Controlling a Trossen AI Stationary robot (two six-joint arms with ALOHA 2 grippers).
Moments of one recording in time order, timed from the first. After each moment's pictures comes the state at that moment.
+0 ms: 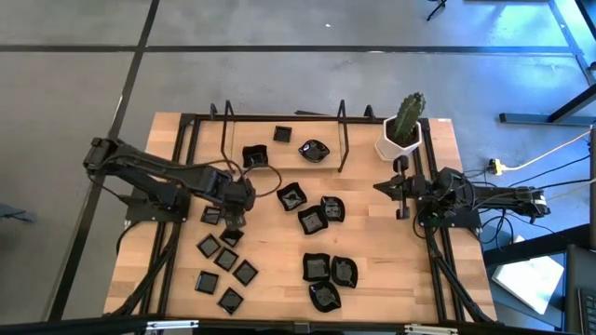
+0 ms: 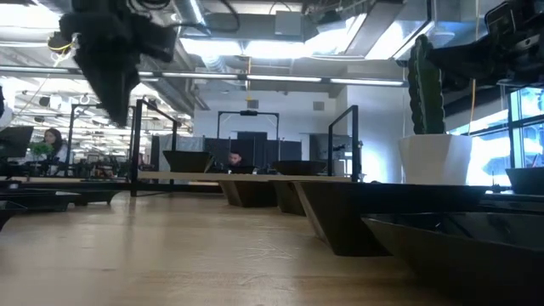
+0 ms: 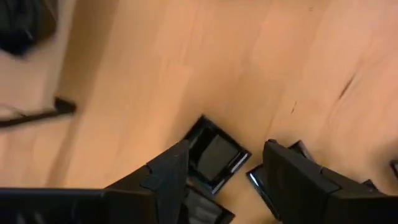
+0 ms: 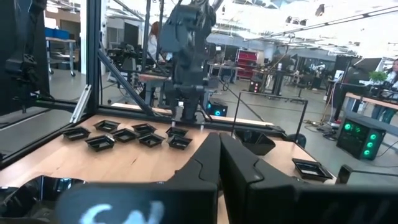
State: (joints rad) left arm -0.16 1.32 0.96 -1.02 -0.16 -0.57; right arm -0.05 0.14 0.01 0.25 -0.04 -0.14
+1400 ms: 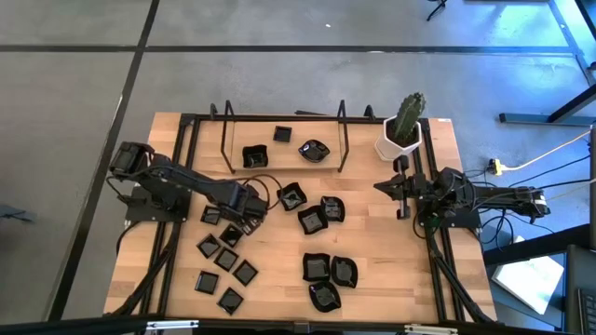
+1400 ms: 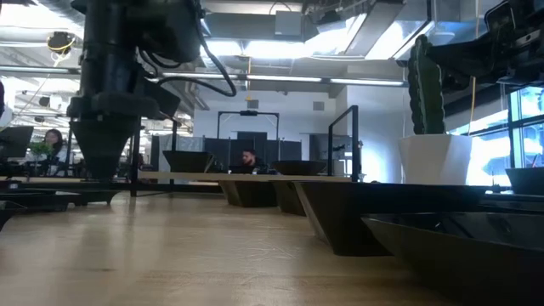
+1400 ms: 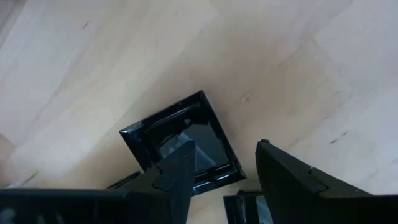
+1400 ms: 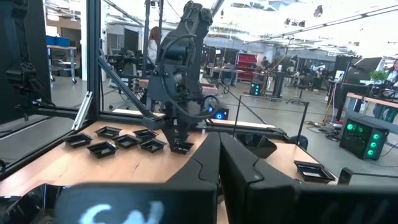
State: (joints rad) left arm -0.17 1.59 0.92 -0.93 -0.11 -1.01; right arm -0.05 0.14 0.01 0.27 -0.04 -0.11
